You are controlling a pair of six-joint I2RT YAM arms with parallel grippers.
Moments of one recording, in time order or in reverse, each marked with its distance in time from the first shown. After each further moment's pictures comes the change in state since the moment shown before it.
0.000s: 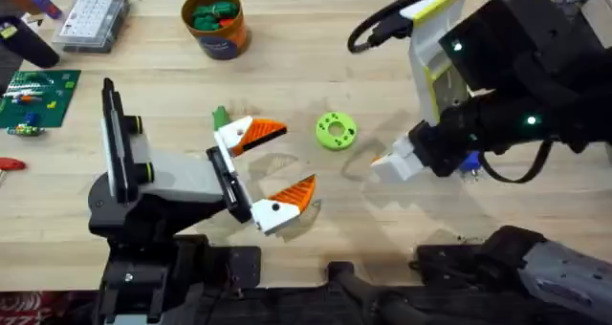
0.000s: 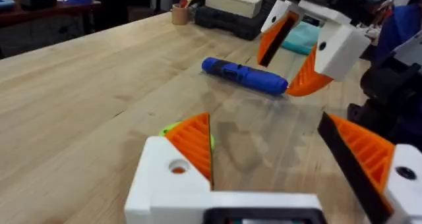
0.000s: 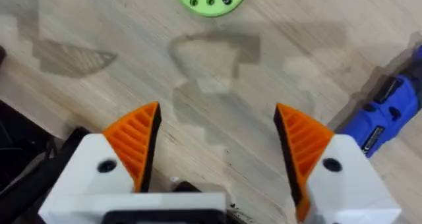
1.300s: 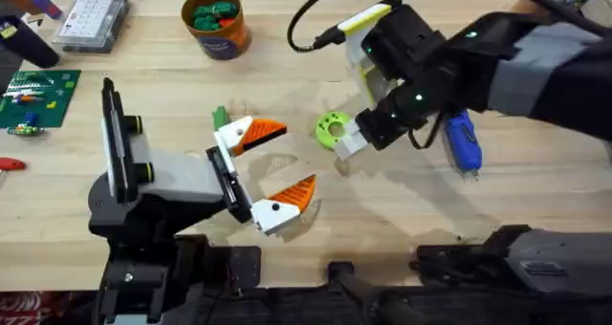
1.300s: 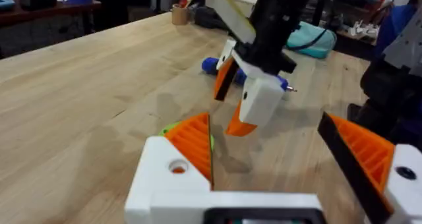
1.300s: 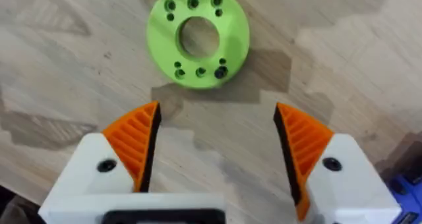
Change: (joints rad) left arm 0.000 0.000 0.000 0.000 0.000 0.000; right arm 0.001 0.377 0.007 0.284 0.000 0.048
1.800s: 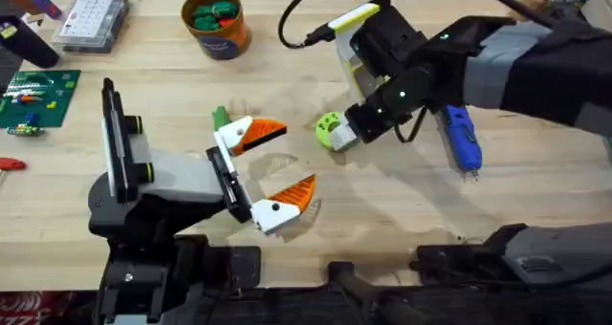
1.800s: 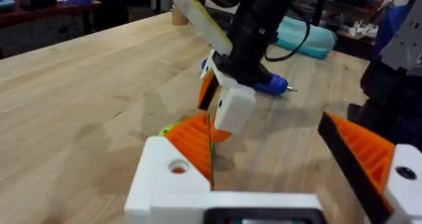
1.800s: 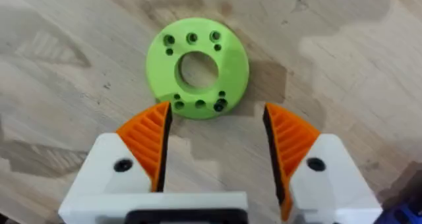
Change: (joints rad) left arm 0.000 0.000 0.000 0.000 0.000 0.000; right arm 0.000 0.083 0.016 0.100 0.000 0.009
